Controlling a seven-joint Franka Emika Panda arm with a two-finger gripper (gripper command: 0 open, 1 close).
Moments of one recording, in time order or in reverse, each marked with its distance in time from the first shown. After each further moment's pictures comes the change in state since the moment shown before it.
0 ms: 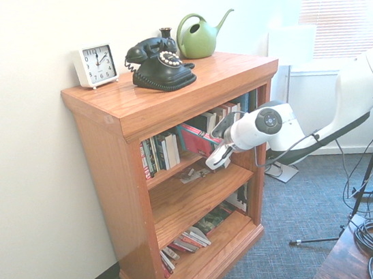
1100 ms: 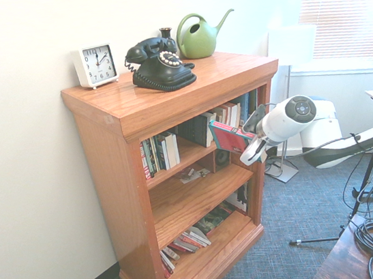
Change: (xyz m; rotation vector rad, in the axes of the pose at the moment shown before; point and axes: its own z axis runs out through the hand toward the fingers) arm -0.001 0.075 -0.070 -0.173 -0.030 -0.051
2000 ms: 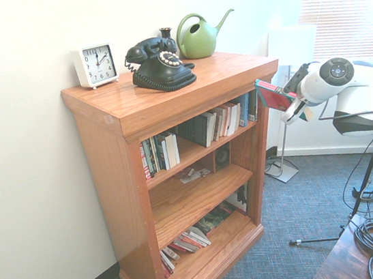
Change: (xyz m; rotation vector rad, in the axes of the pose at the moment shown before) arm 0.093 0.117 -0.045 -0.239 0.123 0.029
